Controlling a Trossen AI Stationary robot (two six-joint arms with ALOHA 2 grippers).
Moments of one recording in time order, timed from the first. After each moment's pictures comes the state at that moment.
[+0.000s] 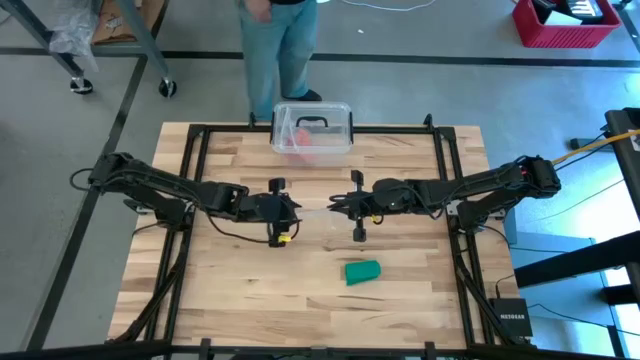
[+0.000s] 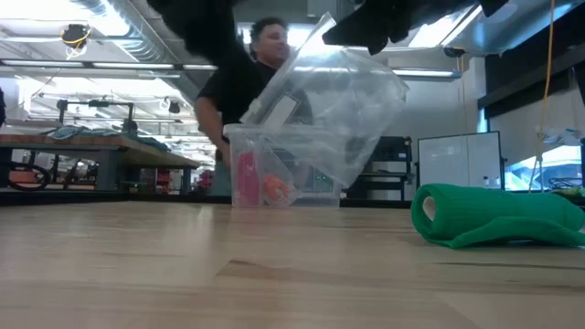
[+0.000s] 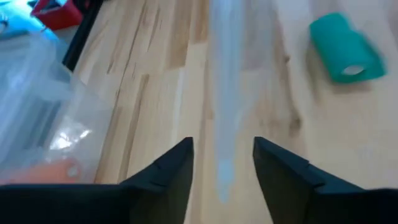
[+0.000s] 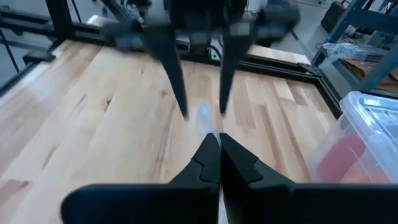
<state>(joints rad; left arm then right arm) -0.17 1.36 0.96 -0.29 -0.37 0.05 0.11 1.36 0.87 0.13 0.11 -0.14</state>
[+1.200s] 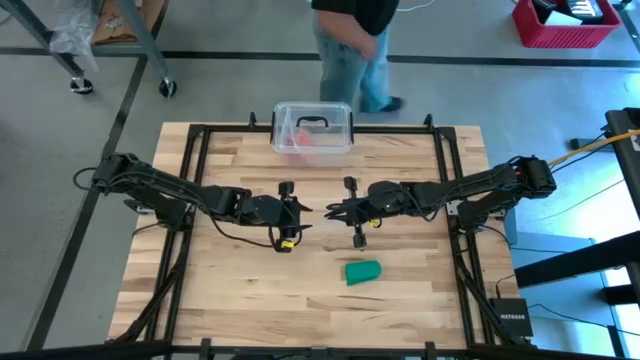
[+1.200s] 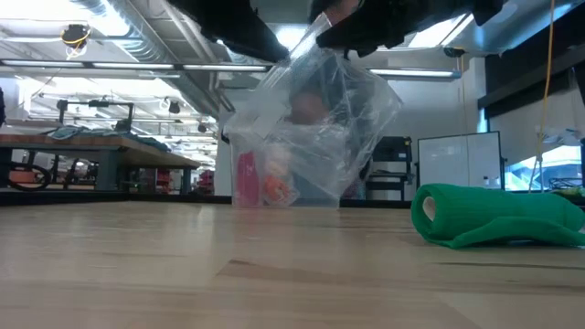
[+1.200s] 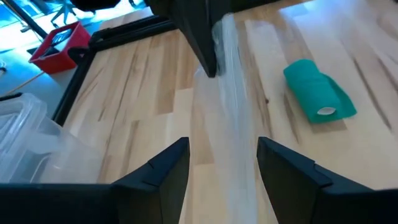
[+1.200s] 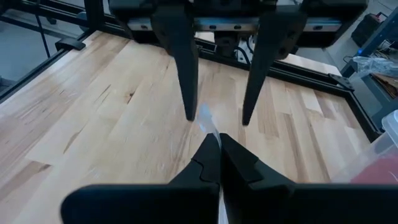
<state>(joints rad) -0.18 1.39 0.96 -0.11 -0.34 0.13 0.11 1.41 0.87 0.18 0.01 -0.22</state>
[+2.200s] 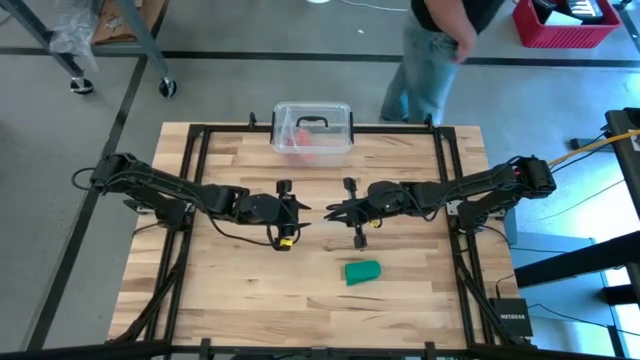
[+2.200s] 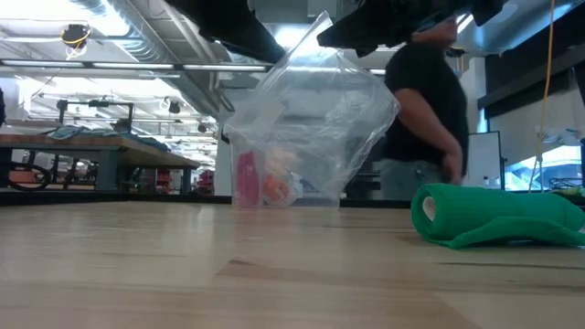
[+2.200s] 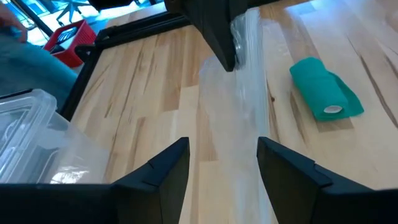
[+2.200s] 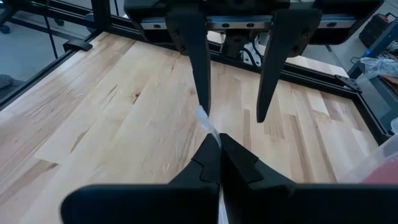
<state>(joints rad) -0.18 1.38 0.96 -0.12 -0.35 0.13 0.11 1.41 0.87 0.18 -0.02 -0.21</state>
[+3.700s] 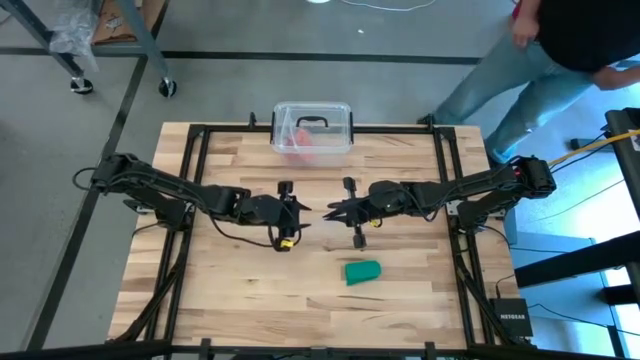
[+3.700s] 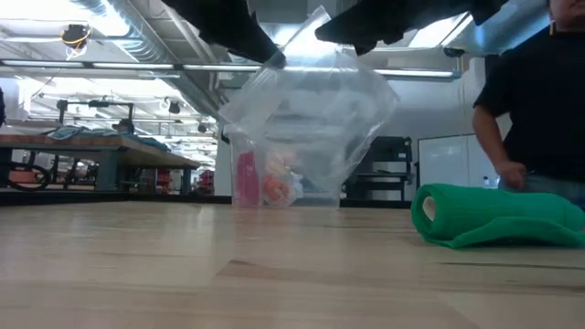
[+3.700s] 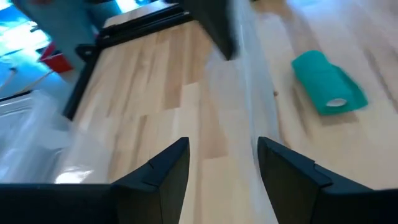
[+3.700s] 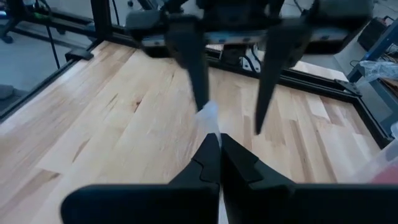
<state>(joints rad) -0.18 1.39 0.96 -0.13 -0.36 0.15 0.11 1.41 0.87 0.20 -0.02 -0.20</state>
